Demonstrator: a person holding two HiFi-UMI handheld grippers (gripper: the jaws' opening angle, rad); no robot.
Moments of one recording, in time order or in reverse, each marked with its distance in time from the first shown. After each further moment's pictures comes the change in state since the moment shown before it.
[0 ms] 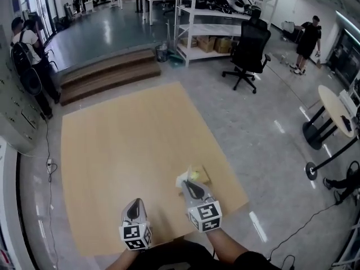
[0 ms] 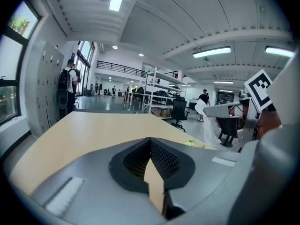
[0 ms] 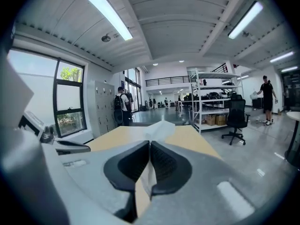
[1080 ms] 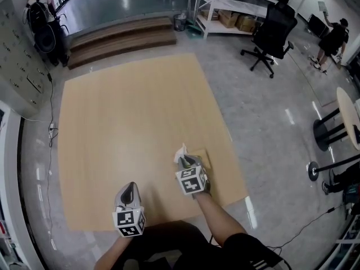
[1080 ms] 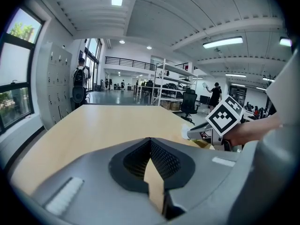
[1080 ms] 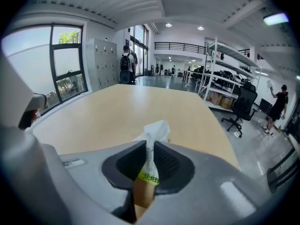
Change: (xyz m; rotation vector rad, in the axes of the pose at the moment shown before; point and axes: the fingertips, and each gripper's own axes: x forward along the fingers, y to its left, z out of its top) left arm -0.006 0.011 -0.027 -0.034 0.076 0.131; right arm 0.104 -0.031 -0.123 -0.166 0.451 0.032
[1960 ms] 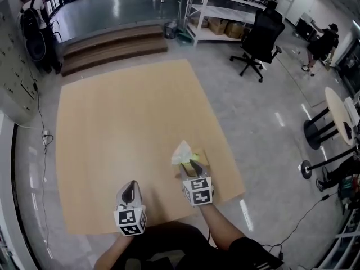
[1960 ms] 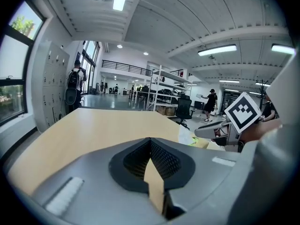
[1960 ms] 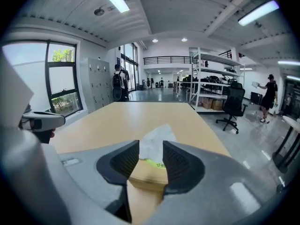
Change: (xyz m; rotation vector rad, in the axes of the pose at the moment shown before) left arm -0.001 -0.006 0.014 0.001 -0.075 -0.075; right arm -0.068 -0.003 0.009 0.138 -0.178 -0.066
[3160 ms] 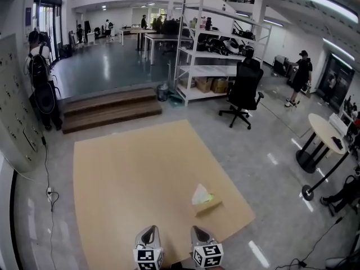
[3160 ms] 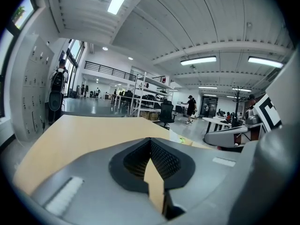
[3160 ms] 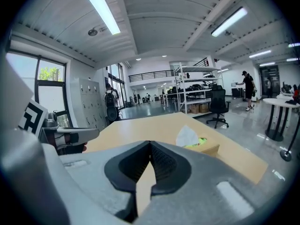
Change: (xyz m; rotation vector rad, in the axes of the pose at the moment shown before) left arm -0.040 0.019 0.018 0.064 -0.054 -0.235; right arm -0.098 0.118 -0.010 0.209 -0.194 -0.119
